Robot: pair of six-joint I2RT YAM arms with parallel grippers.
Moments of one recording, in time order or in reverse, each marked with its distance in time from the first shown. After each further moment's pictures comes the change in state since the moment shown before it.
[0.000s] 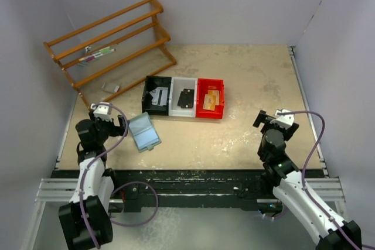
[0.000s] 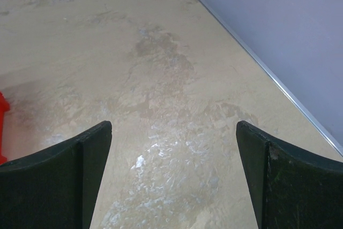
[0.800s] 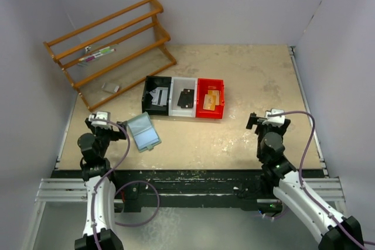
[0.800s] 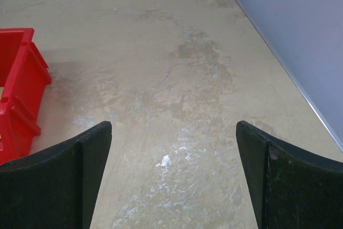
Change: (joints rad) left arm -0.006 -0.423 -0.149 -0.040 -0.093 -0.043; right arm 0.037 0.034 -0.062 0.172 -0.147 -0.116
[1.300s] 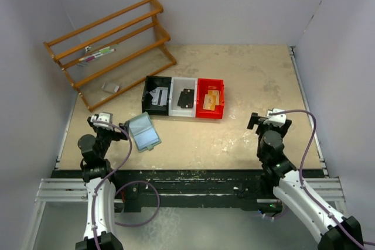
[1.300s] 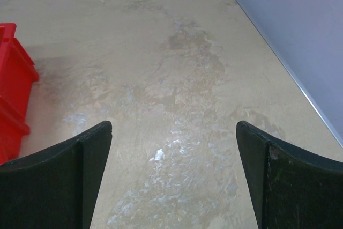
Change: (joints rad) left arm -0.014 -0.037 -0.009 0.020 0.066 0.021; right arm -0.012 0.016 0.017 -0.054 0.020 0.039
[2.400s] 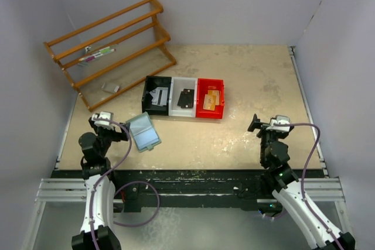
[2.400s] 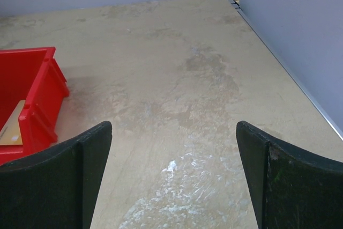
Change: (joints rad) left arm -0.003 0.085 0.000 0.013 -0.015 -0.001; right arm -0.005 -0.278 -0.093 -0.022 -0.087 -0.039
